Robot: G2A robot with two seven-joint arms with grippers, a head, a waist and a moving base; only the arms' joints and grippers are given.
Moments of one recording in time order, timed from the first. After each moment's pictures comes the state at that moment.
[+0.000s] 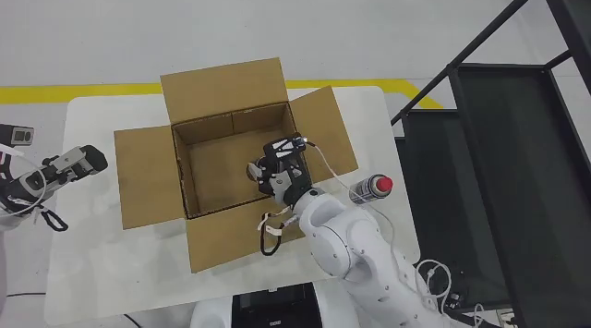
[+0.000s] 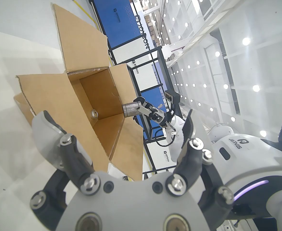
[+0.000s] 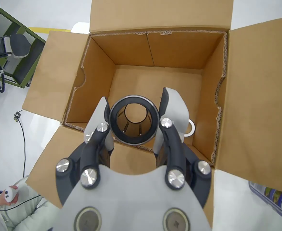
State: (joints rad) left arm 1.36 -0.89 -1.80 -1.36 -0.57 -0.52 -1.29; right arm -1.45 -1.41 0.97 -2.03 -1.22 0.26 0.66
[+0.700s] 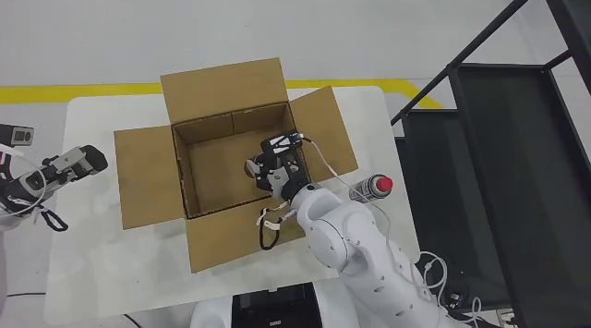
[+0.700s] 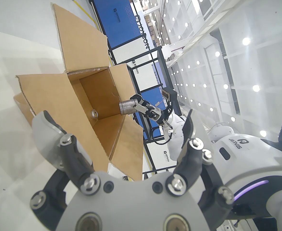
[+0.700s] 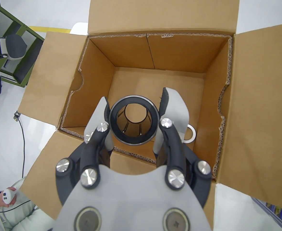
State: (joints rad) left arm 1.36 -0.89 -1.80 -1.36 -0.57 -0.52 -1.29; right arm -1.43 -1.41 0.98 -2.00 -1.20 0.24 0.65
